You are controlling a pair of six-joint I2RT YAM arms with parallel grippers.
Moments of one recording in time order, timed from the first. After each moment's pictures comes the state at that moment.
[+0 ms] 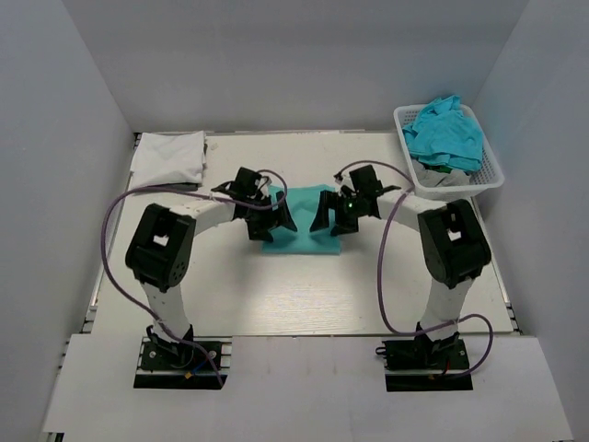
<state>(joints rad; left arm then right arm) -0.42 1.91 1.22 -0.33 0.43 -0.63 0.40 1.91 1.20 -0.30 -0.57 0.41</state>
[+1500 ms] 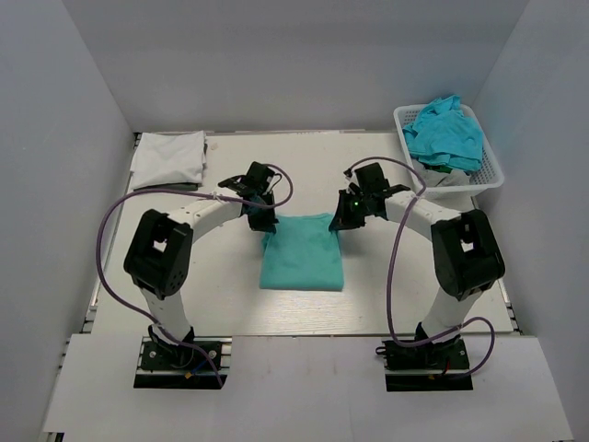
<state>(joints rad) -0.52 1.82 1.28 -0.56 0.06 -0.58 0.41 1.76 1.11 -0.35 -0.39 0.43</state>
